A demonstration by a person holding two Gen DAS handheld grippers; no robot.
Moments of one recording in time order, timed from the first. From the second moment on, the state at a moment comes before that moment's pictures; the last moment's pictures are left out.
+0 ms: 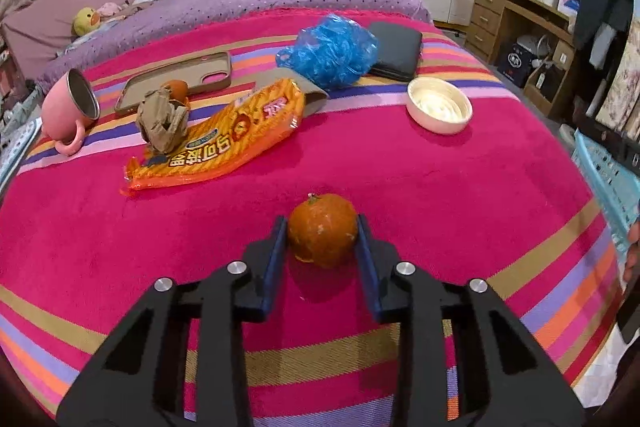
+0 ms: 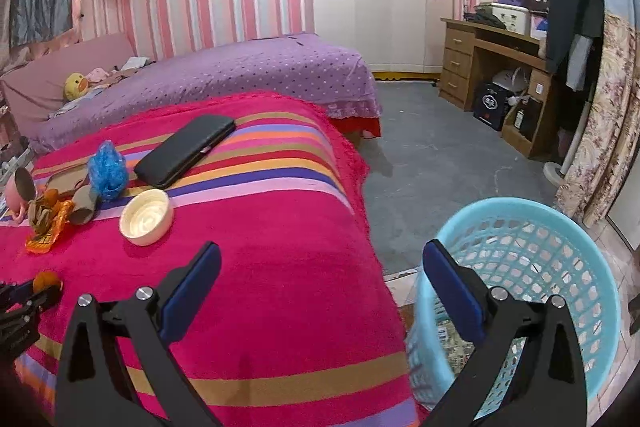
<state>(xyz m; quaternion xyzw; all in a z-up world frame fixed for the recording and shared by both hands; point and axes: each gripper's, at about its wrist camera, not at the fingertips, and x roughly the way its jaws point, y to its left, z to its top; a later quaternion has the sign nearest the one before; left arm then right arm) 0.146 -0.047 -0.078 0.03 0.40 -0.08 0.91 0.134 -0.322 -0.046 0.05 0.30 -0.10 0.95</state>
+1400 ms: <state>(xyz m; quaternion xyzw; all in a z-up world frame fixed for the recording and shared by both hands) 0.169 0.032 -0.057 -0.02 0.37 0.02 0.93 0.172 -0.210 -0.046 -0.07 0.35 0.03 0.94</state>
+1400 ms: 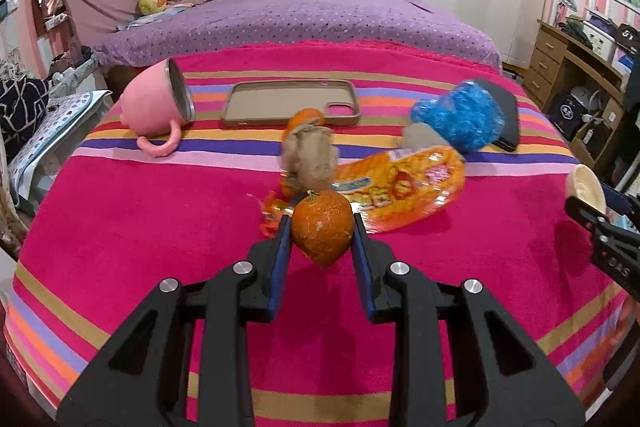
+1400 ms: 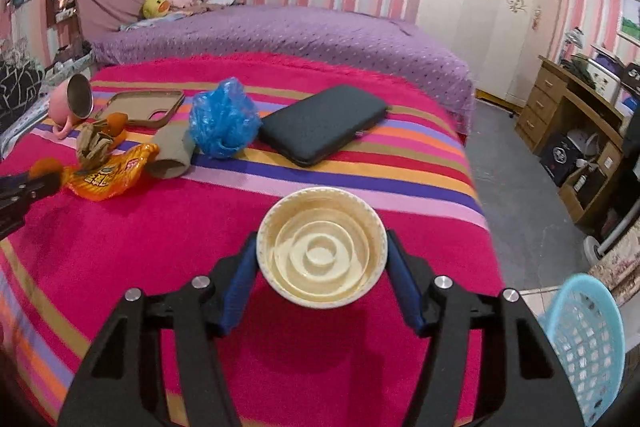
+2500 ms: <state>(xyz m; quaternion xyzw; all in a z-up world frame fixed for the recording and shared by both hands) 0.135 -0.096 -0.060 0.03 0.35 -0.04 0.93 0.108 -0.350 -0.032 -0.02 0.29 -0.05 0.95</state>
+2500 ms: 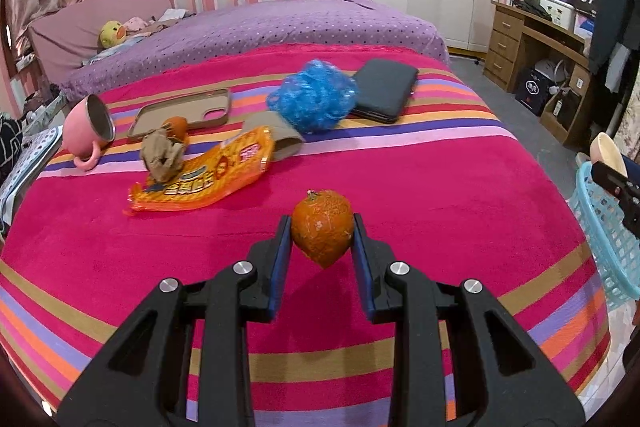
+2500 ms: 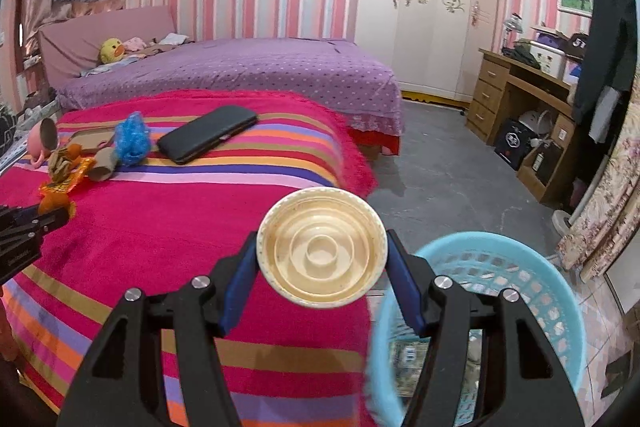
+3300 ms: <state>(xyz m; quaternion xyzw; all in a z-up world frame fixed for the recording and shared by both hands) 0.117 -0.240 -0.032 0.06 0.31 -0.12 0.94 0.072 -0.482 -0.040 0.01 0.29 -0.14 0.95</state>
